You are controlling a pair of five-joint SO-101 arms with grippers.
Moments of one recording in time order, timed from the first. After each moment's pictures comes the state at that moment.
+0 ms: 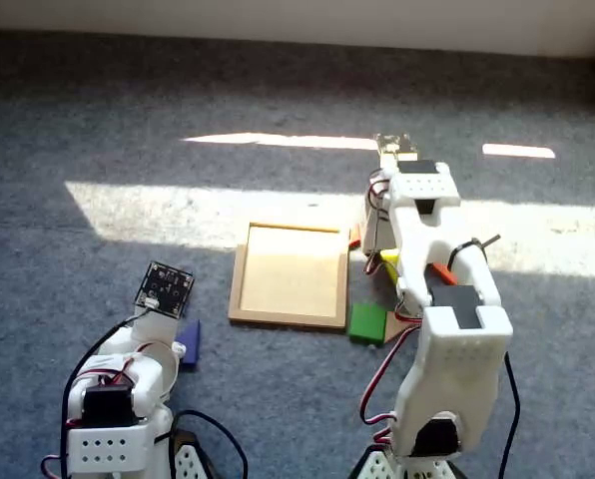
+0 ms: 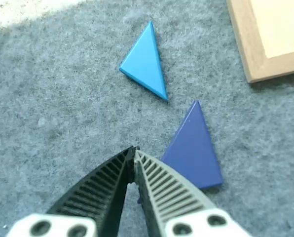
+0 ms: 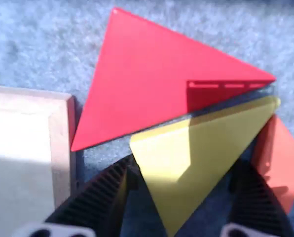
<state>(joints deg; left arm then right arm) -9.4 -102.4 96.0 76.4 -16.2 -7.7 25.6 0.0 69.3 7.8</state>
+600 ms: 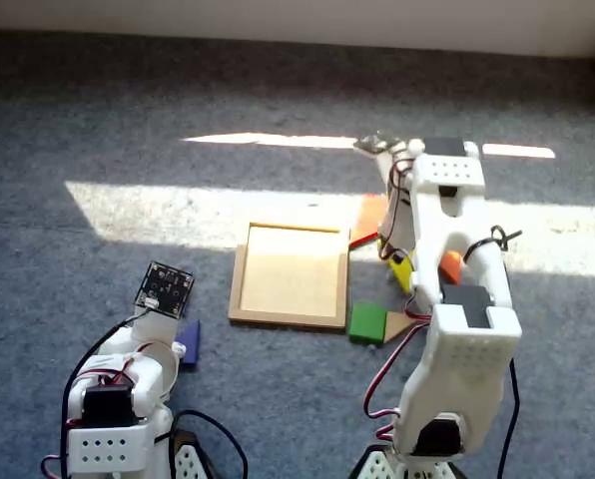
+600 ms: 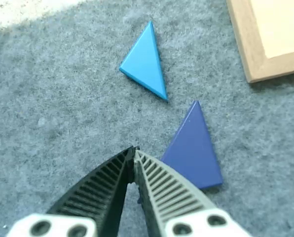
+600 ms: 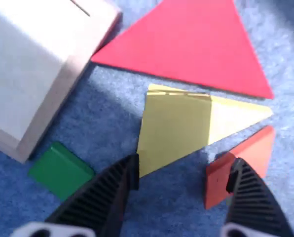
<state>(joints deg) -9.4 -102.4 96.0 76.4 -16.2 -4.2 25.7 -12.8 86.8 38.5</state>
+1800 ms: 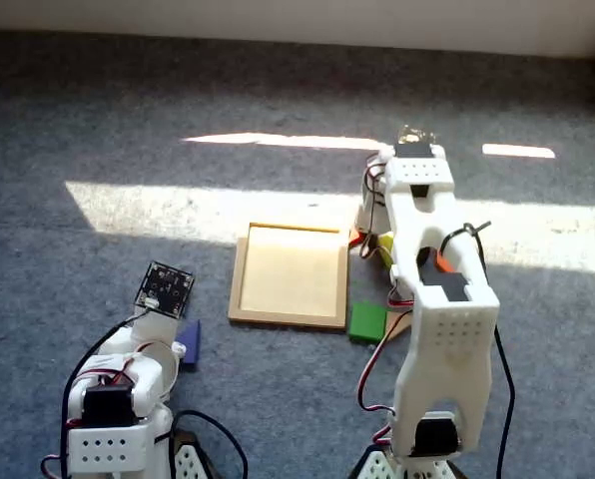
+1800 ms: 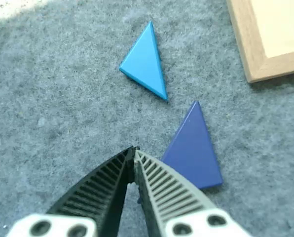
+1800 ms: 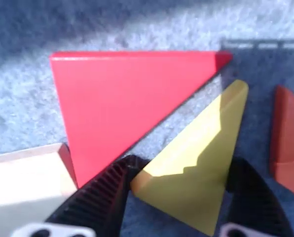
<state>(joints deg) -9.4 -102.4 96.0 76.4 -16.2 -8.3 36.0 -16.2 78.2 -16.6</state>
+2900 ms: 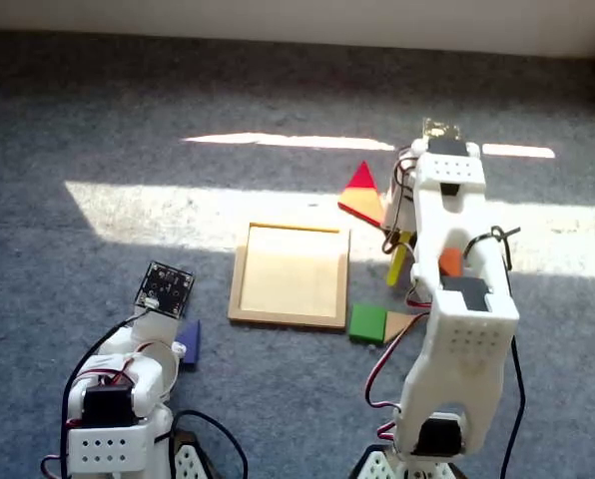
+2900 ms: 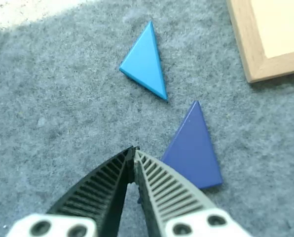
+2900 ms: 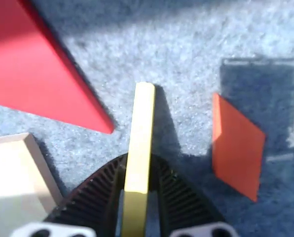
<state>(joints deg) -9.4 -102.4 96.0 76.4 -16.2 -2.7 31.6 -15.6 80.2 -7.3</state>
